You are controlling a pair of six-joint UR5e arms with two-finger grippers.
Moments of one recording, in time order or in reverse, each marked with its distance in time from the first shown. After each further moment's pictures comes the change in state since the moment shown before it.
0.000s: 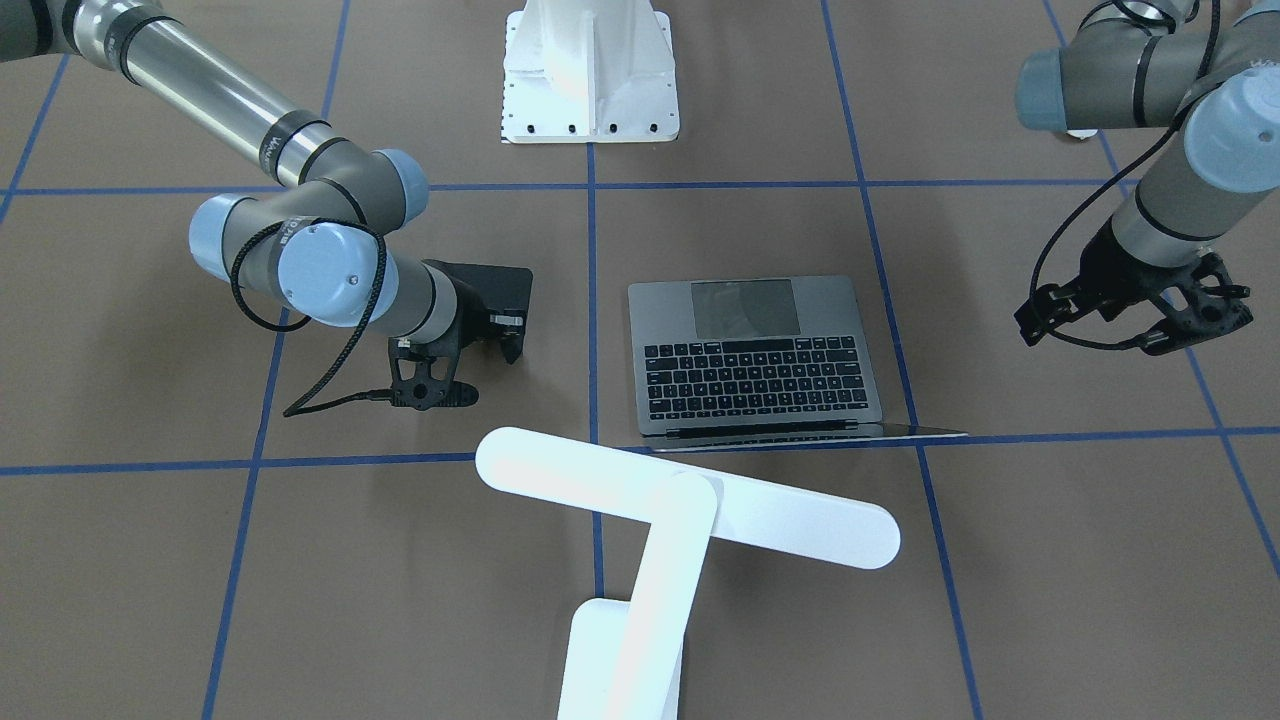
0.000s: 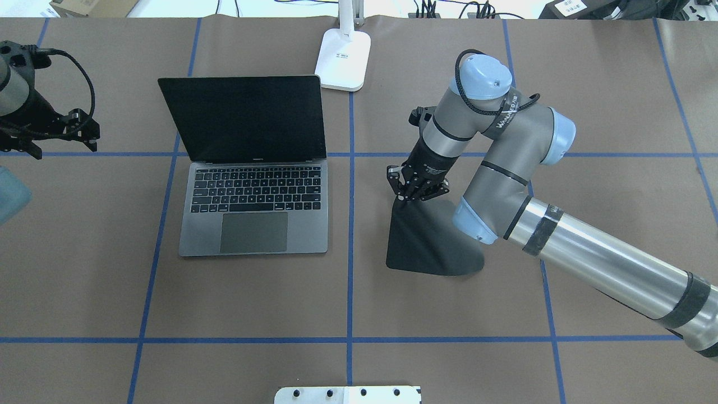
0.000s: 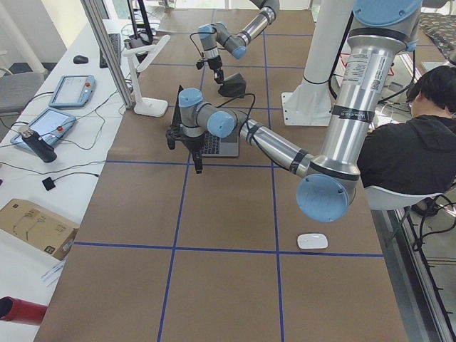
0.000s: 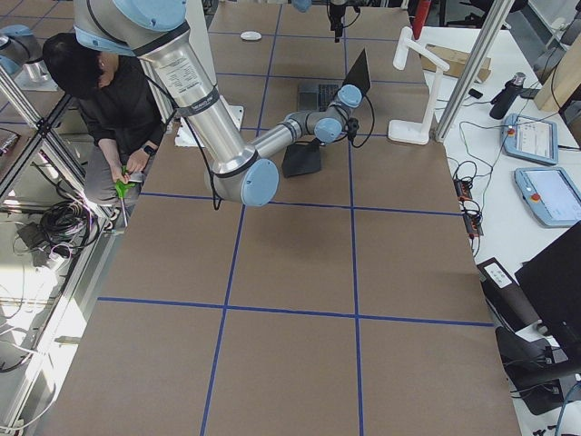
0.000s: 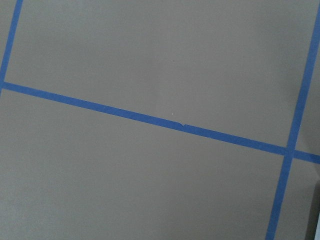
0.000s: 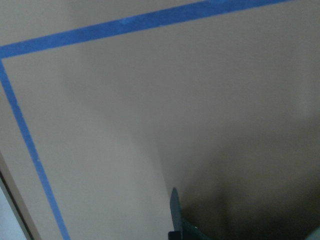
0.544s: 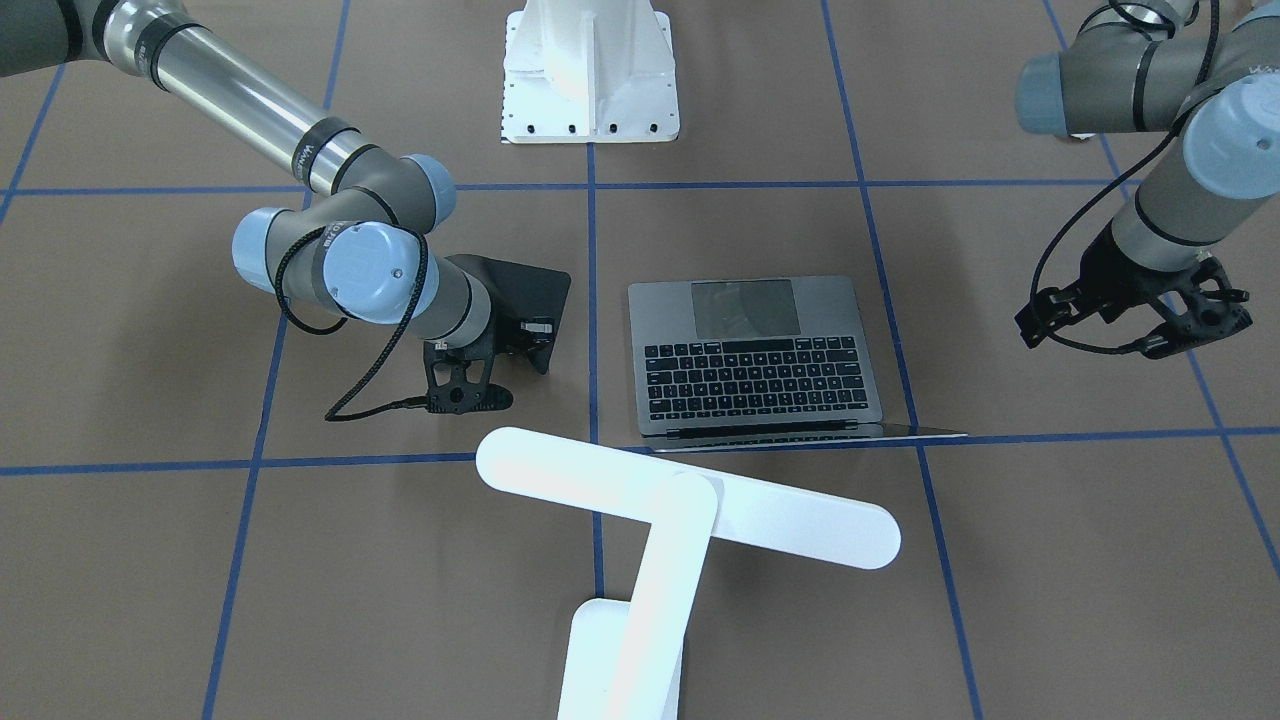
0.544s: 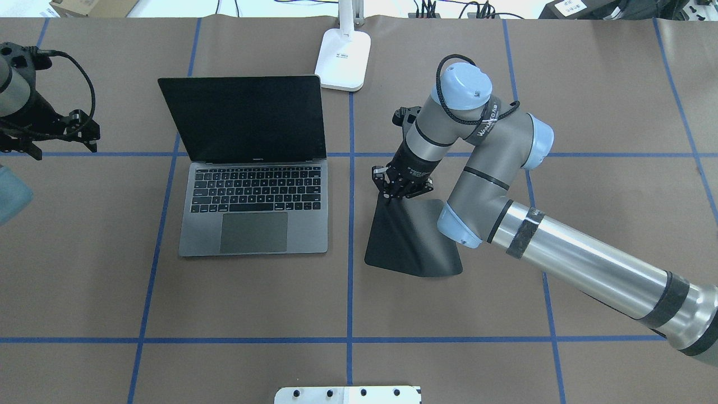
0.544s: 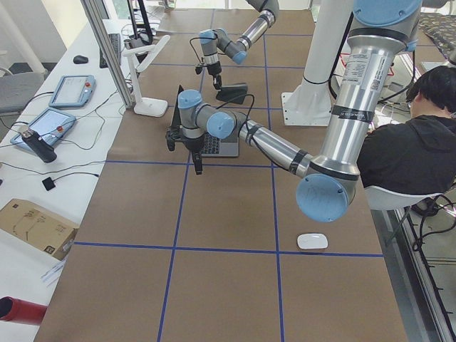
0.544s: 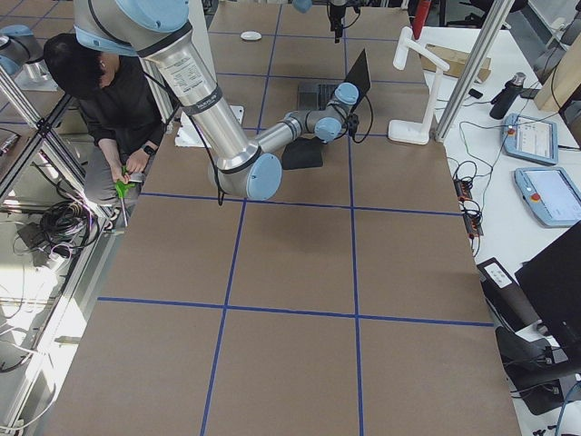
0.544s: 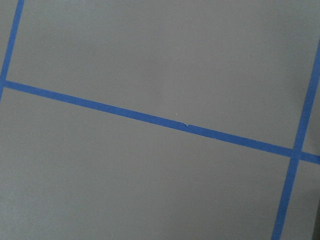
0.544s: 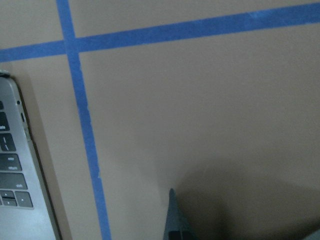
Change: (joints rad) left arm 0.001 -0.001 0.013 -0.001 0.000 -0.001; right arm -0.020 0.031 -0.054 0.092 -0.071 -0.006
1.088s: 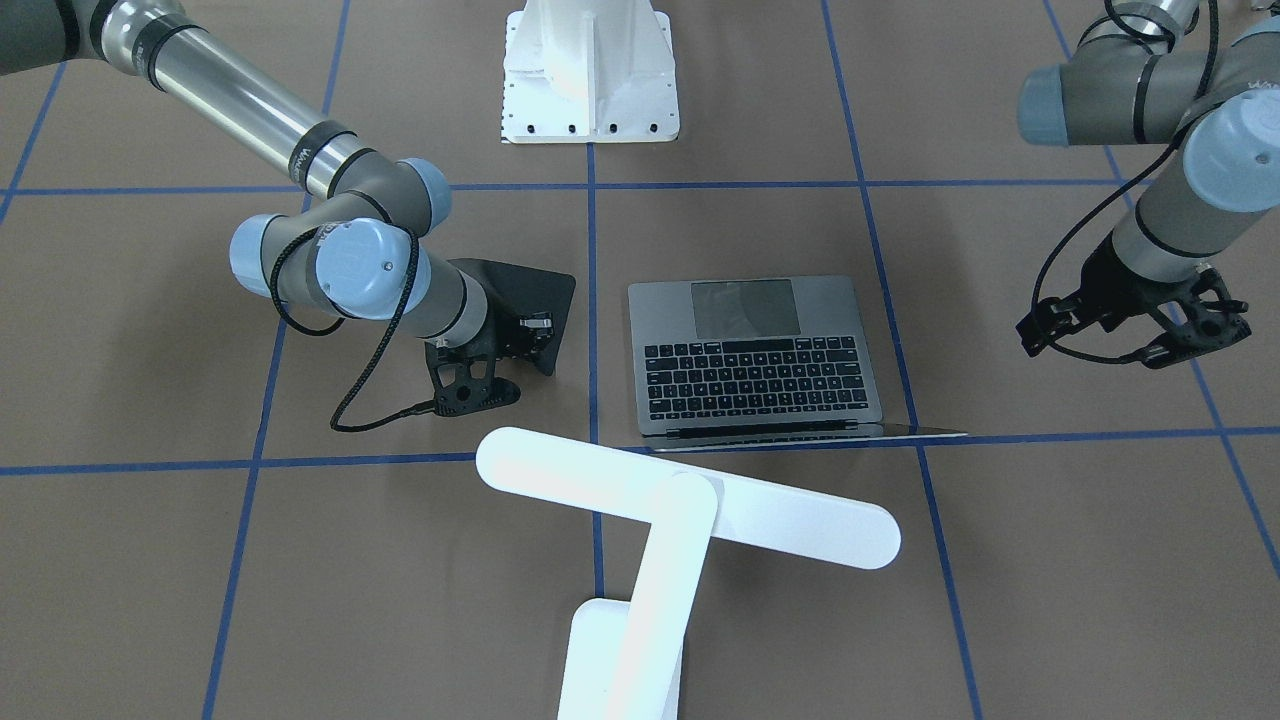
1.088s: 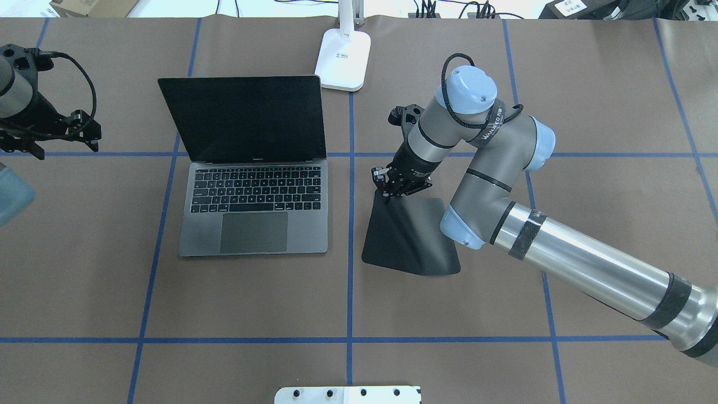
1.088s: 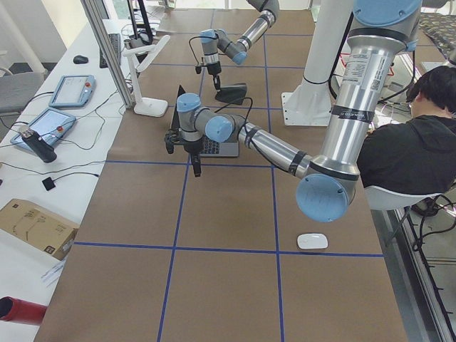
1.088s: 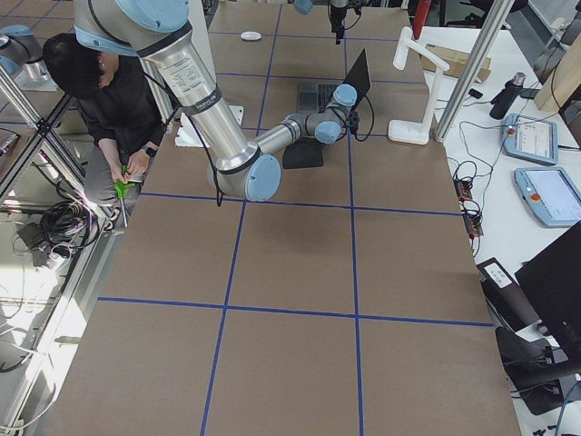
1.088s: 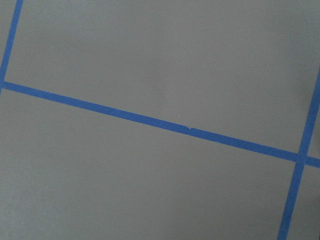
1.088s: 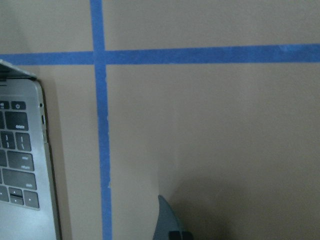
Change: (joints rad) left arm 0.000 0.000 0.033 -0.046 0.000 -0.006; right arm -0.001 -0.009 -0.004 0.067 -0.012 -0.104
